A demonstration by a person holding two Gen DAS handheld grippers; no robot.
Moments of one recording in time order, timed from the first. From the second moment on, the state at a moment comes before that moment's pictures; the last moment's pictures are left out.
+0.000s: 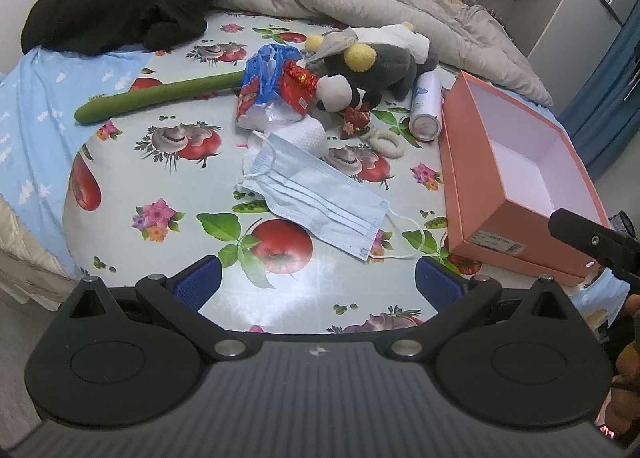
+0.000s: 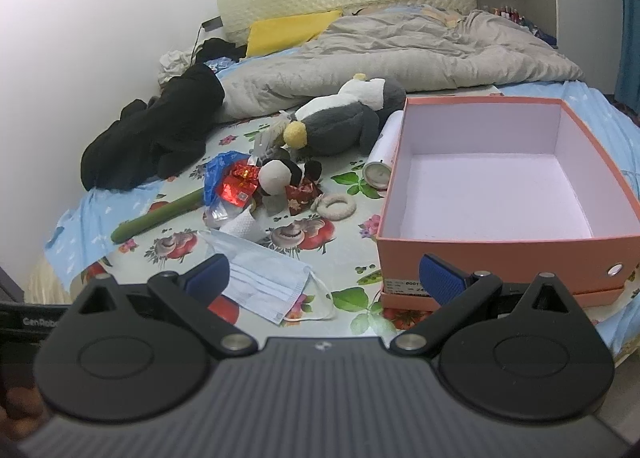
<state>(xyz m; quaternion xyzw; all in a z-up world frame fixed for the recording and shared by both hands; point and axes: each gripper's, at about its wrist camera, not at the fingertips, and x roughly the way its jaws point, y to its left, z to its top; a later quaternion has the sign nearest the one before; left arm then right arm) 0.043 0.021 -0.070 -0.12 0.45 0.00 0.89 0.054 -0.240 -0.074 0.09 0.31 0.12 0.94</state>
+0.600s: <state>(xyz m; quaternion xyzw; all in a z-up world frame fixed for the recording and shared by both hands) 0.074 0.007 -0.112 -0.16 0.46 0.01 0.87 0.080 -0.269 -0.102 0.11 0.31 0.11 0.94</state>
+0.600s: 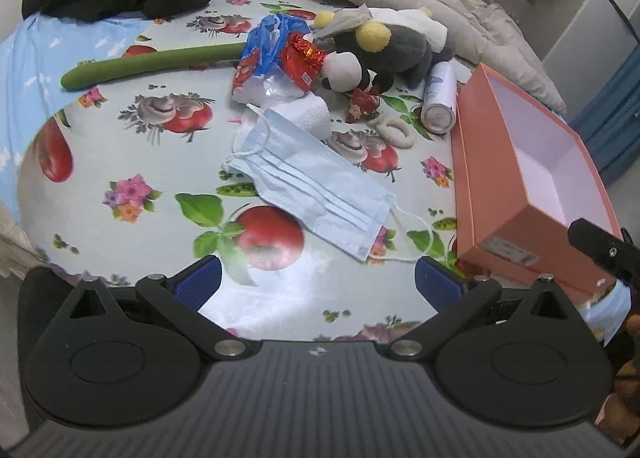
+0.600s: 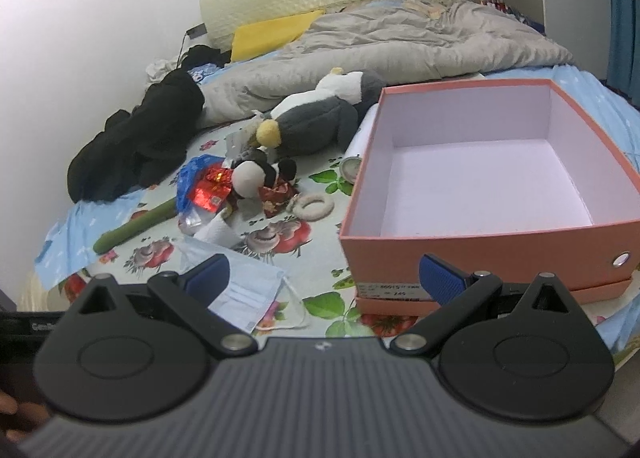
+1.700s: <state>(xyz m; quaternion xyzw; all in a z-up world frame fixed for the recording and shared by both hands) 0.132 0.009 -0.171 -0.23 0.46 0.03 0.86 0.140 -0.244 -0.129 0.10 0.29 0.16 0.94</state>
